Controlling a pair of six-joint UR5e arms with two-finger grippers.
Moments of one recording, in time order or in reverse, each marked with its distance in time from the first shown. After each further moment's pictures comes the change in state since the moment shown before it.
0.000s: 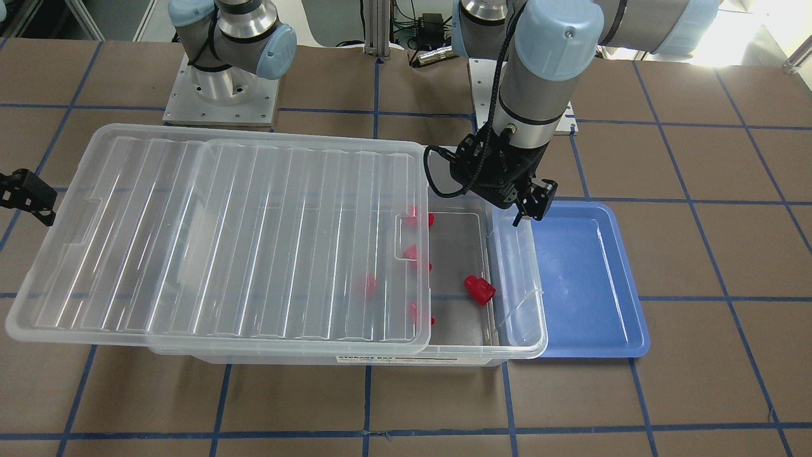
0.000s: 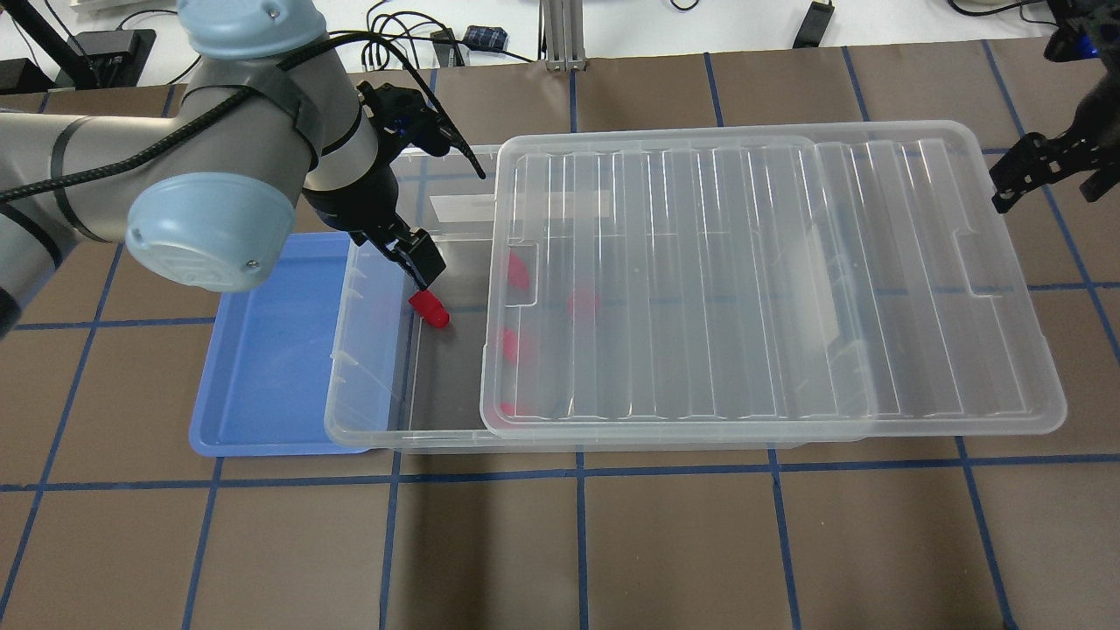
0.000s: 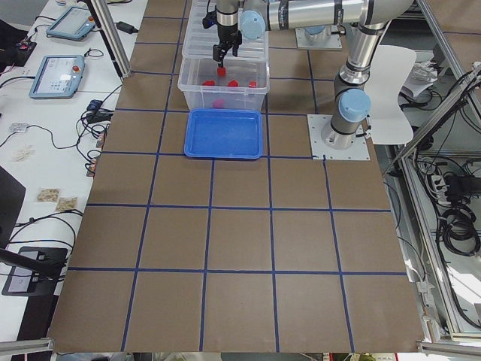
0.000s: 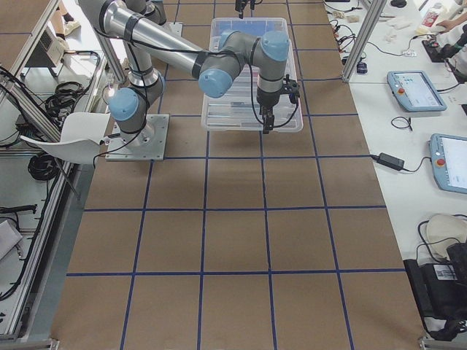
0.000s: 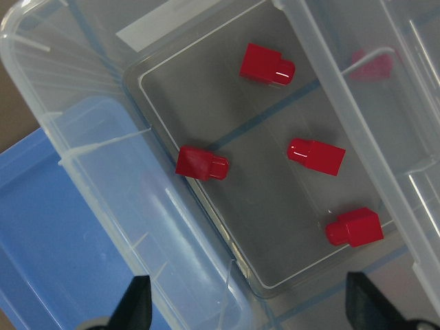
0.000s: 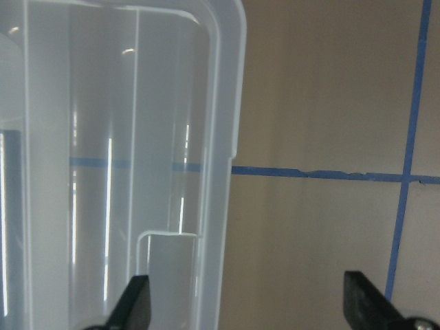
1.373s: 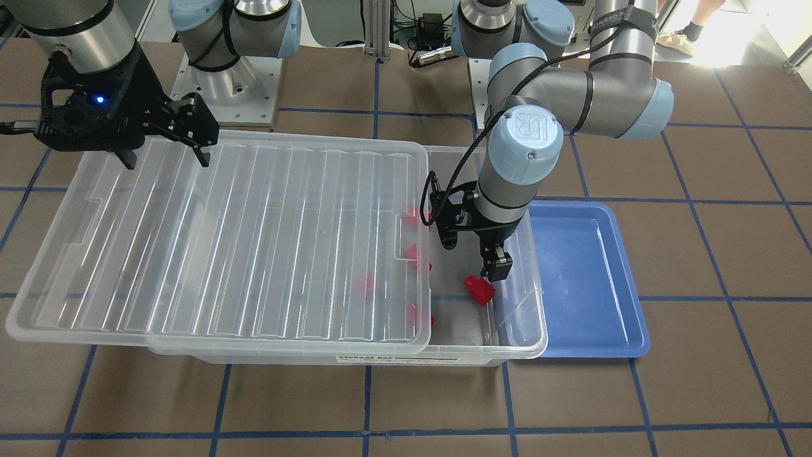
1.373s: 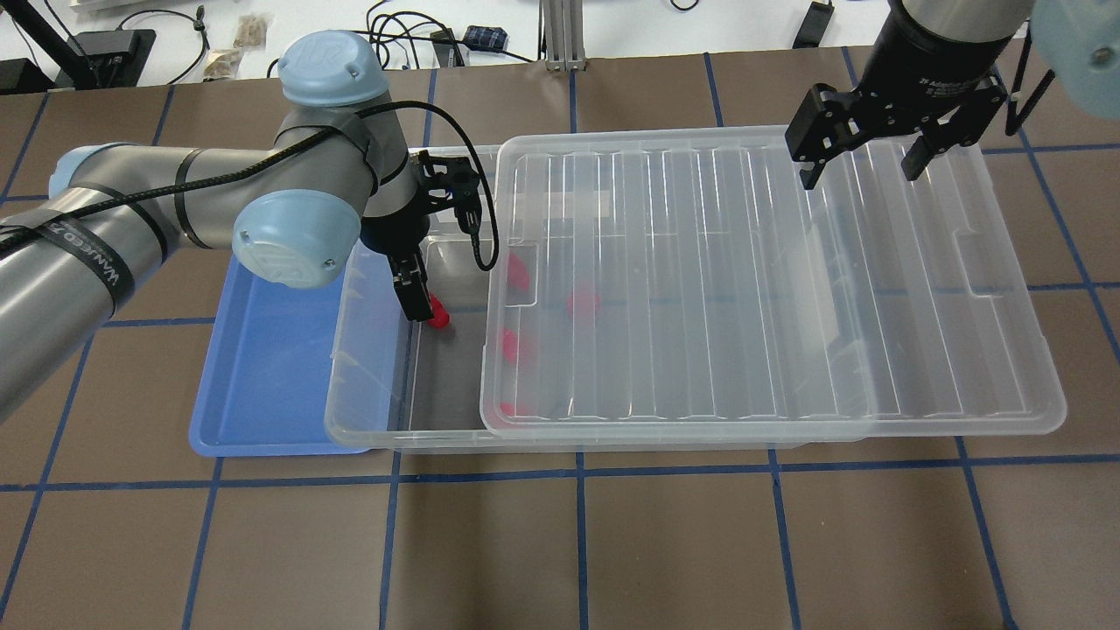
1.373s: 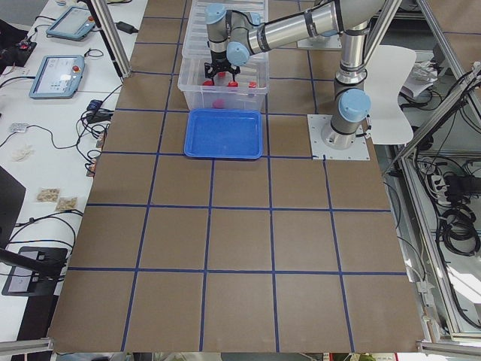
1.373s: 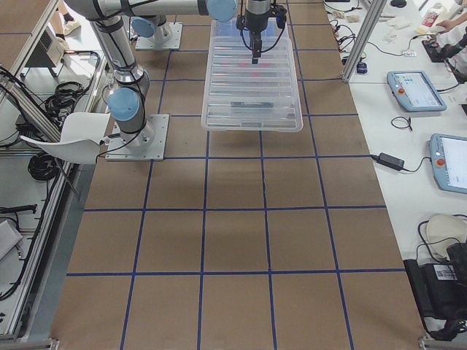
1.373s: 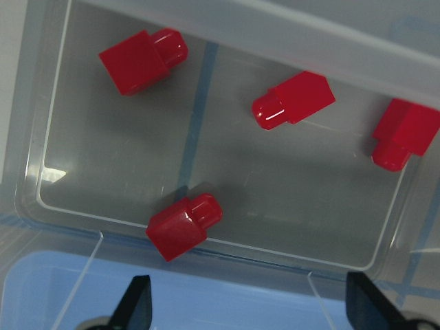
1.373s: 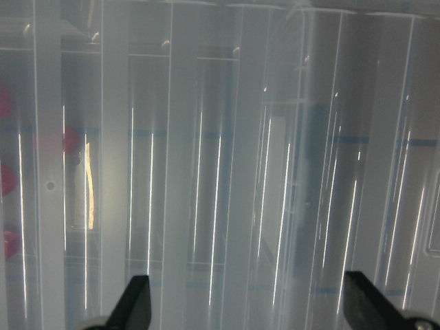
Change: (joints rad) left arm -0.003 -0.166 -0.090 0.216 0.029 0.691; right arm 0.393 -0.097 -0.113 0.238 0.052 0.436
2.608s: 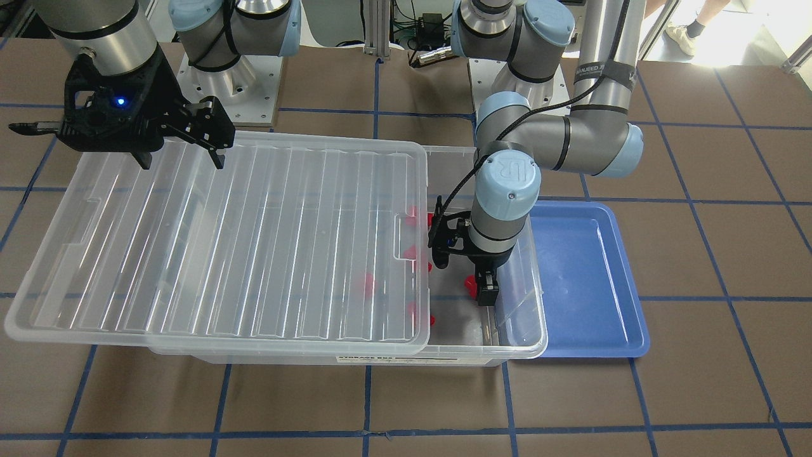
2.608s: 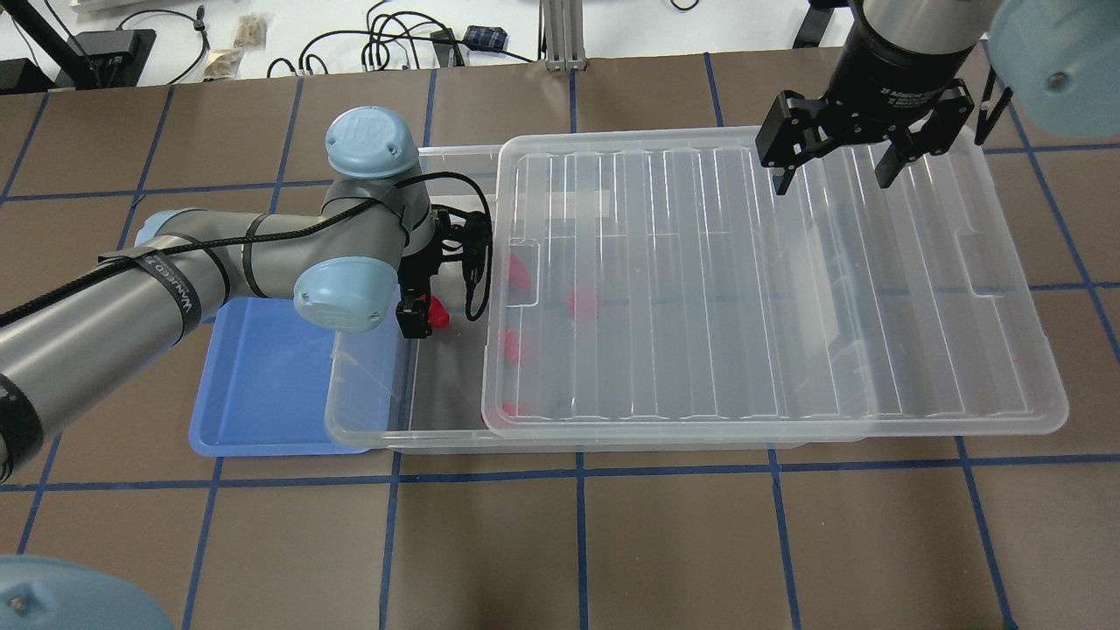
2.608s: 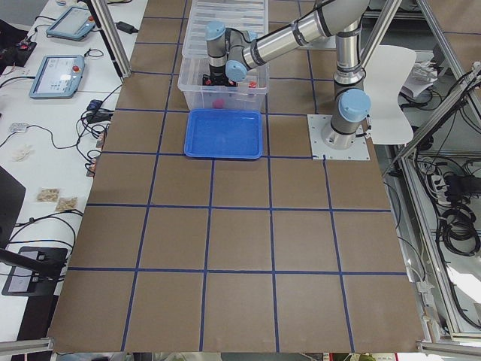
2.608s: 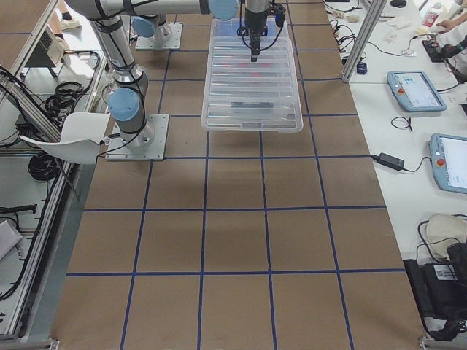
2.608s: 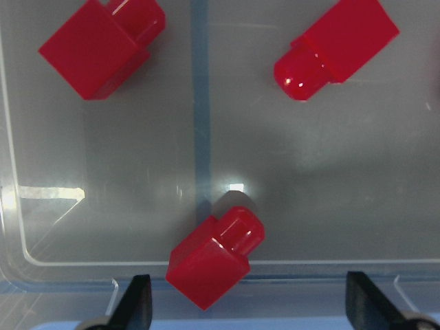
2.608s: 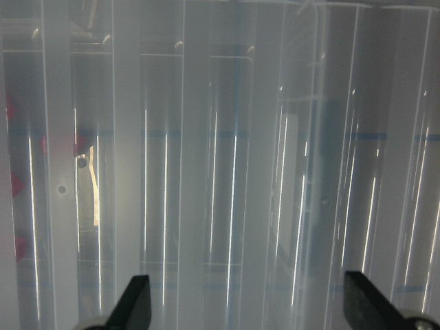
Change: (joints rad) left arm 0.001 -0.110 -0.041 0.162 0.040 0.172; right arm 0.032 0.009 0.005 -0.010 -0.011 0.043
